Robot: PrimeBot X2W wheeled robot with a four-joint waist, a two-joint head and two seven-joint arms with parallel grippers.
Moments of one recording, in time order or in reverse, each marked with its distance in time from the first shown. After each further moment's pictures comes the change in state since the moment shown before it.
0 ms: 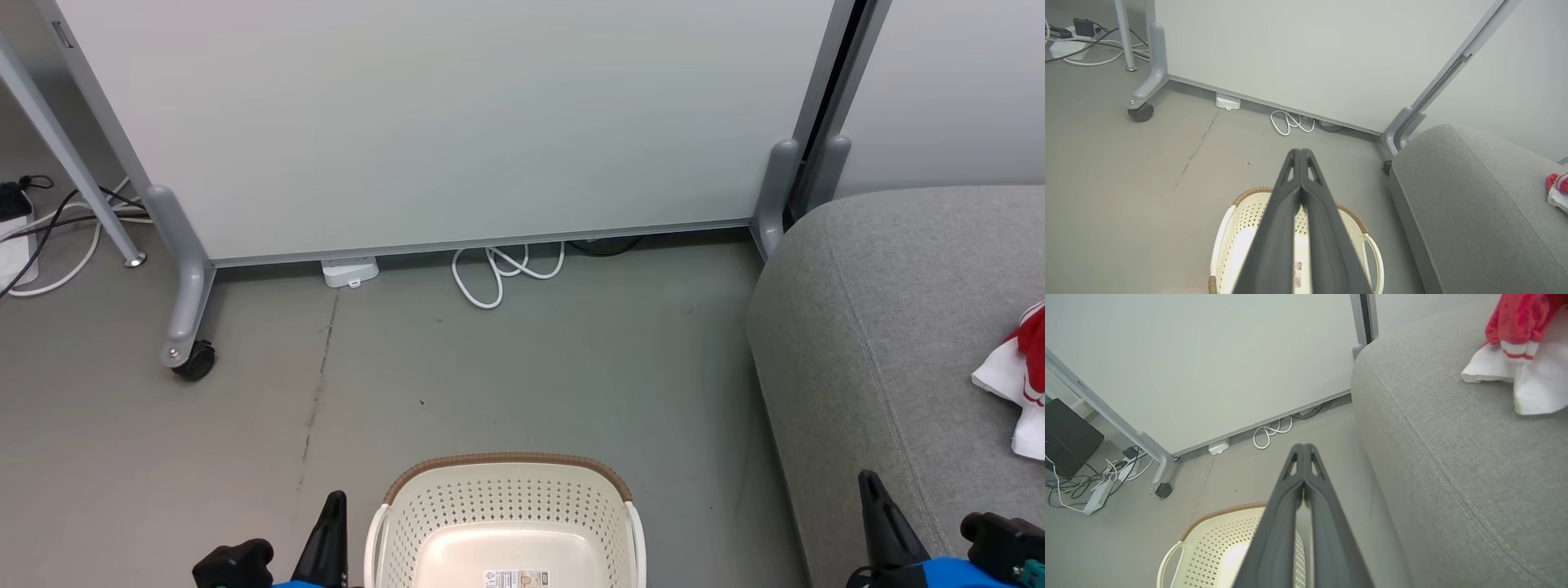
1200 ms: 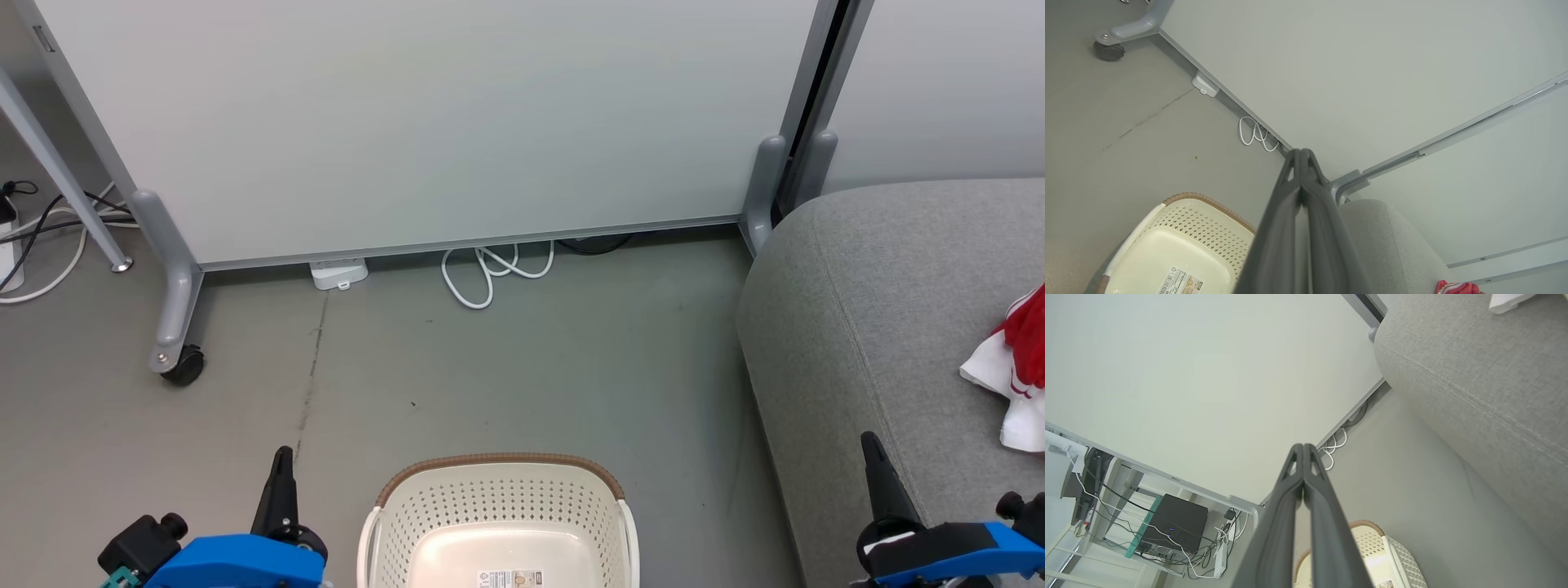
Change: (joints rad) left arm -0.045 0.005 0.099 -0.098 -0.520 0.000 0.130; right arm -0.063 -0.002 0.009 -0.014 0.552 0.000 0.088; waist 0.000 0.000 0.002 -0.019
